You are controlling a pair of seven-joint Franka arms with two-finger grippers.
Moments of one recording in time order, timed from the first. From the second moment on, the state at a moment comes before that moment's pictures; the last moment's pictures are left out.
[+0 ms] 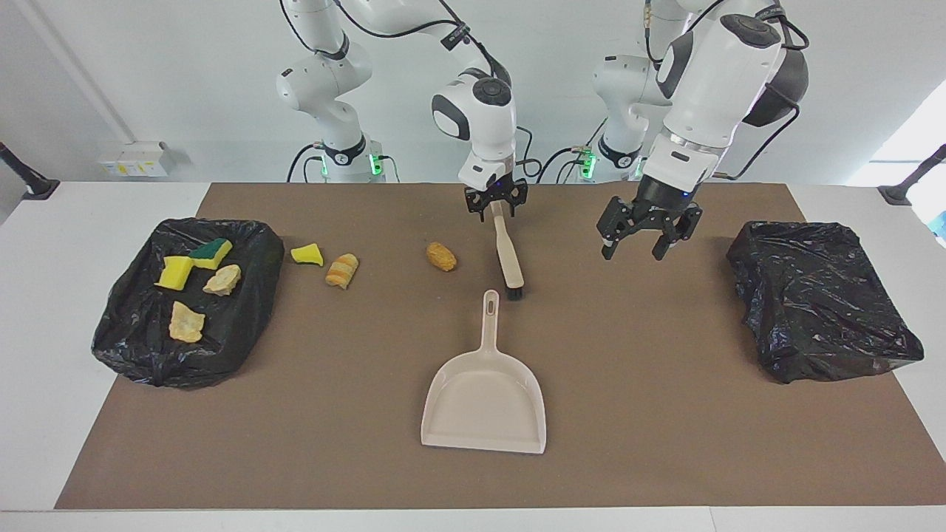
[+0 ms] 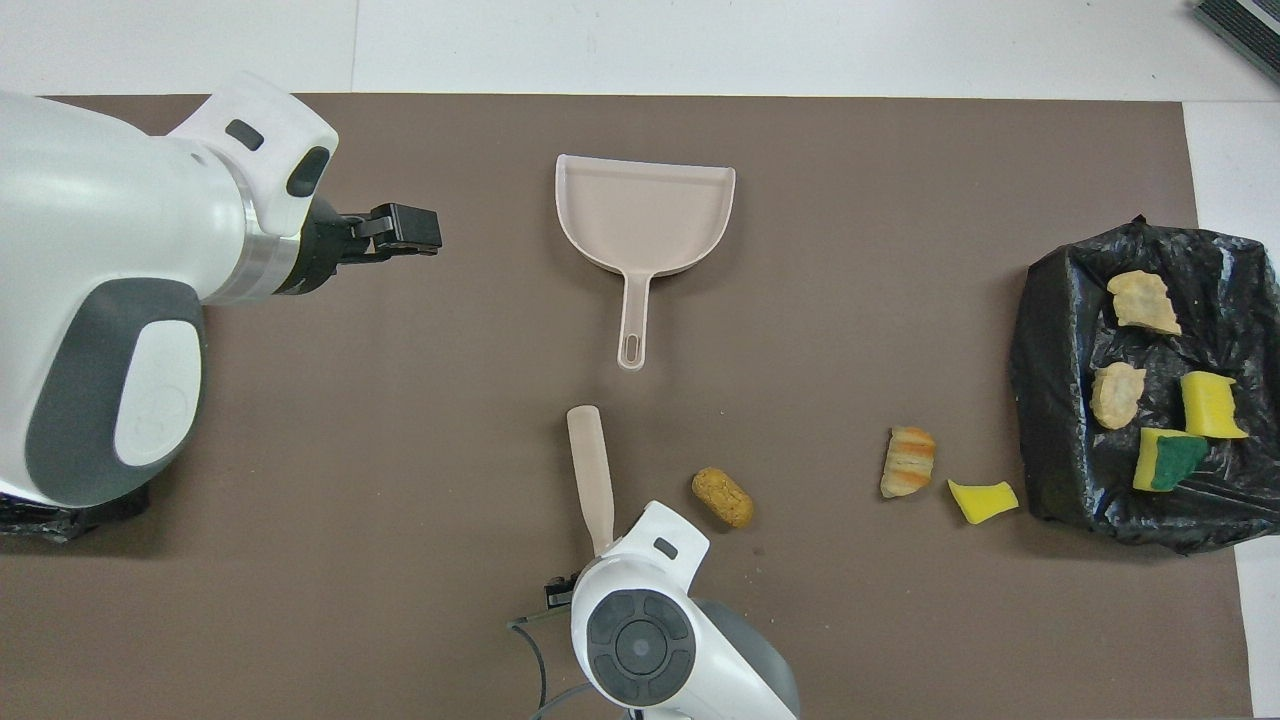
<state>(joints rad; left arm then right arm) -0.30 0.09 -0.05 -1.66 -0.11 2.01 -0.40 0.72 0.07 0.15 -2.24 0.07 2.35 0.69</state>
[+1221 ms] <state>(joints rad) -0.47 0.37 -0.05 -1.65 -0.11 2.29 -0.50 0.60 -0.11 0.14 -2.20 0.07 1.98 0.72</state>
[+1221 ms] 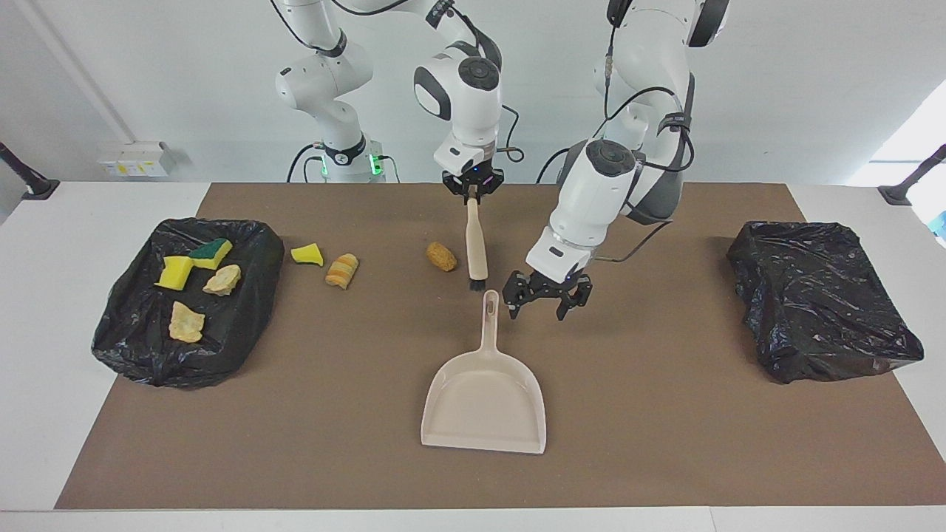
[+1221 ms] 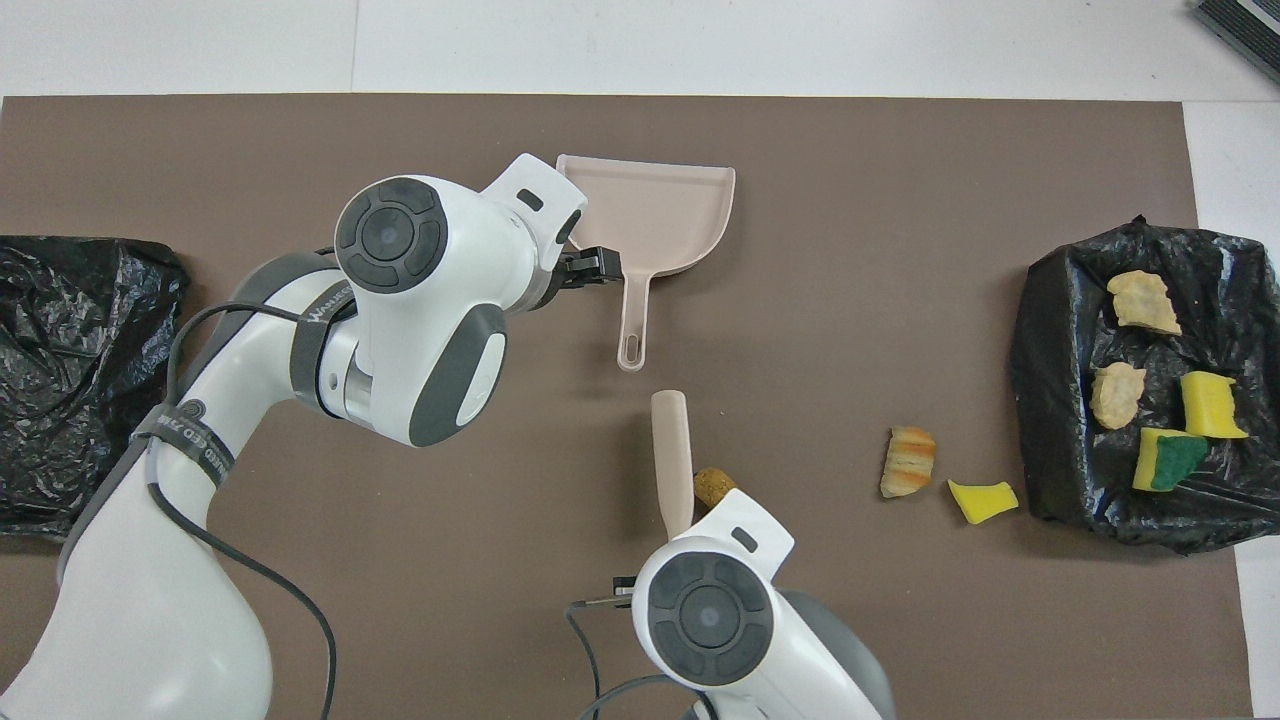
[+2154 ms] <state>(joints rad) -0.55 0.50 -0.05 -1.61 -0.11 2.35 -0.53 0.30 -0.20 0.13 -2.21 -0.06 1.59 0.76</state>
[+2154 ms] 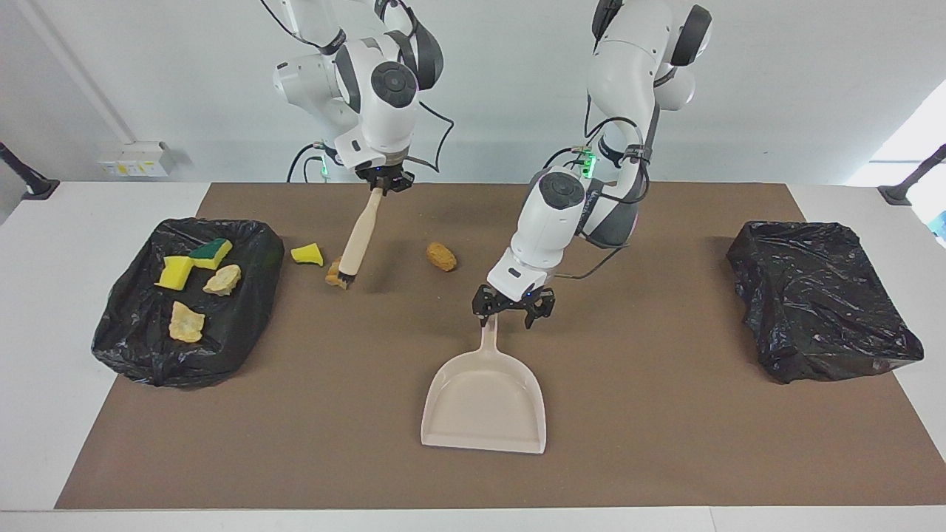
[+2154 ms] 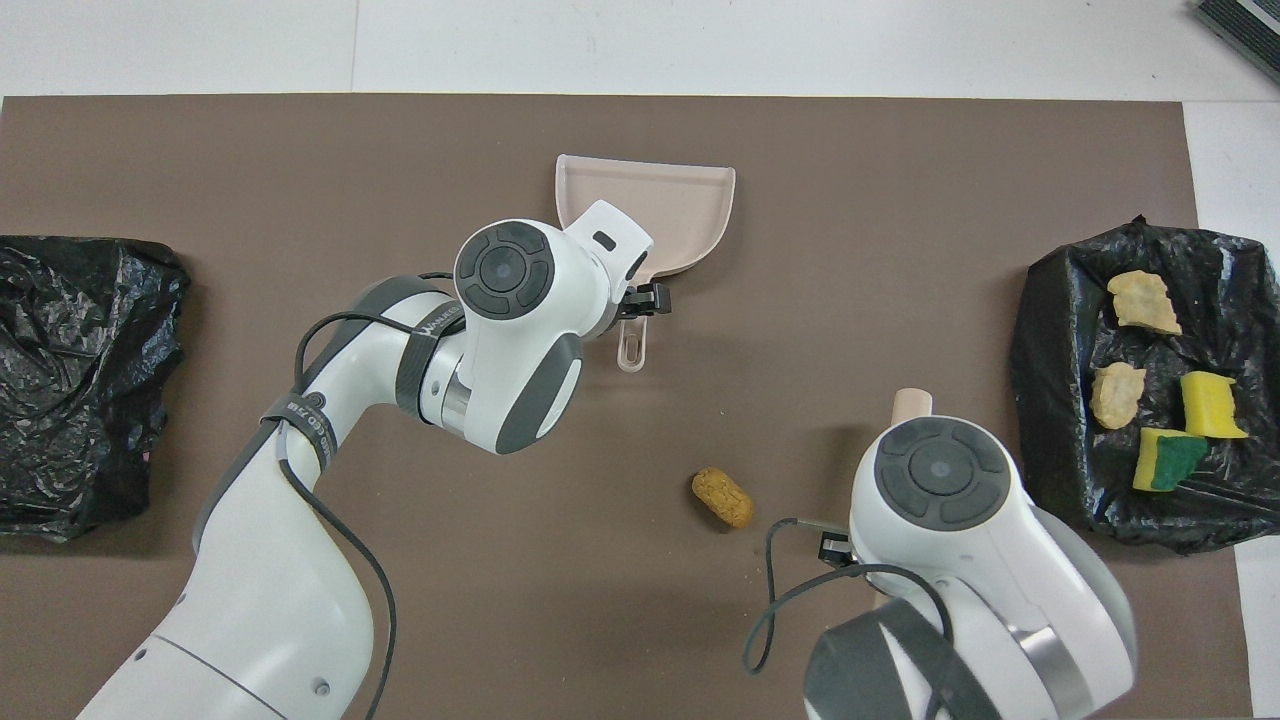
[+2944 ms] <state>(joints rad) -0.57 0.52 -0.05 -1.58 -0.09 2.34 -0.59 0.09 -0.40 0.13 -2.50 -0.01 1.54 0.82</state>
